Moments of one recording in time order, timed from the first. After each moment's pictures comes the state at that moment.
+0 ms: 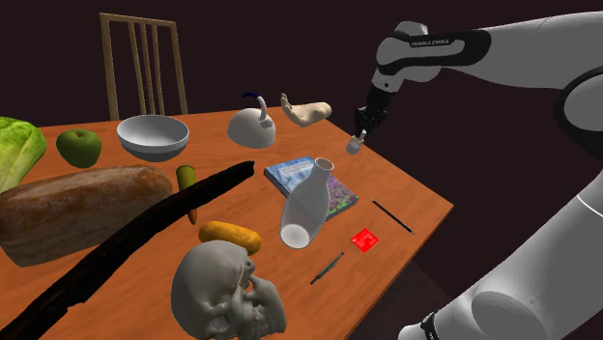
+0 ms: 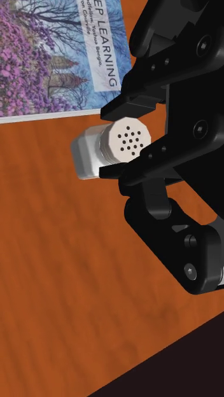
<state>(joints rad) -0.12 0.07 -0.20 -1.84 0.03 1.89 -0.16</state>
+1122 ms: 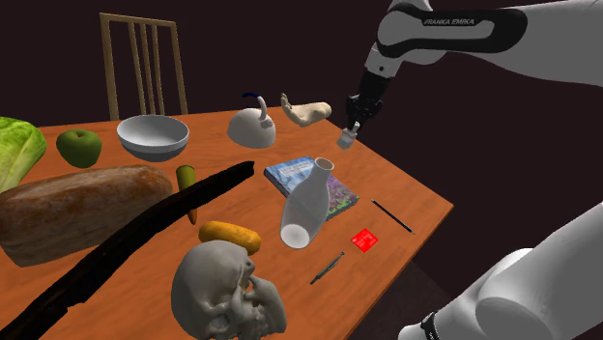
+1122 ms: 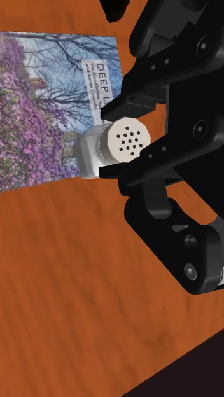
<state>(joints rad) -0.04 -0.06 -0.12 -1.87 0.01 1.80 0.00</state>
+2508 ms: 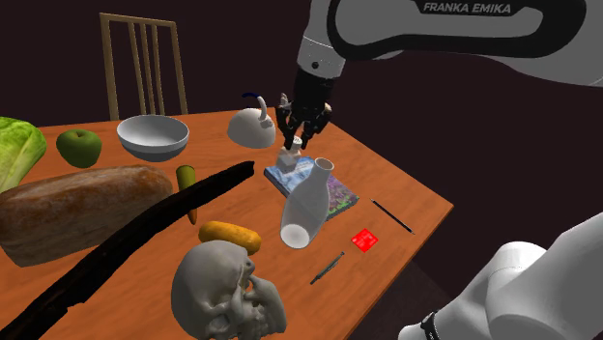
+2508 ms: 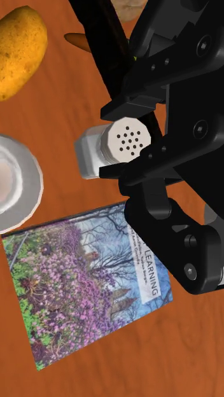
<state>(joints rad) 0.19 -0.12 0.17 -1.94 0.04 1.81 0.51</state>
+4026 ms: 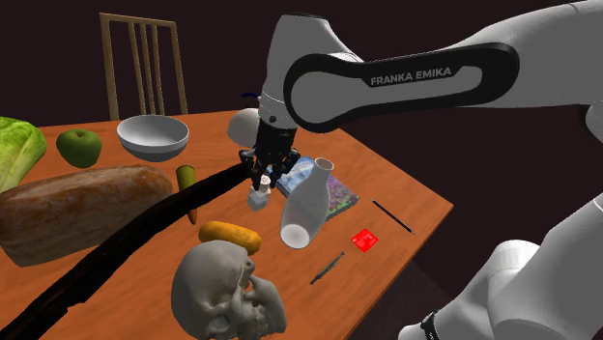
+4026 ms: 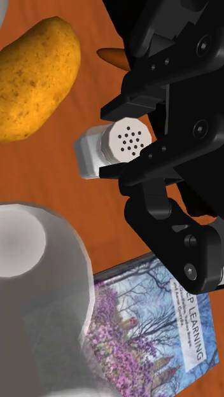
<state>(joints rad) 0.25 -0.02 0.25 -2.06 0.02 2.04 0.65</state>
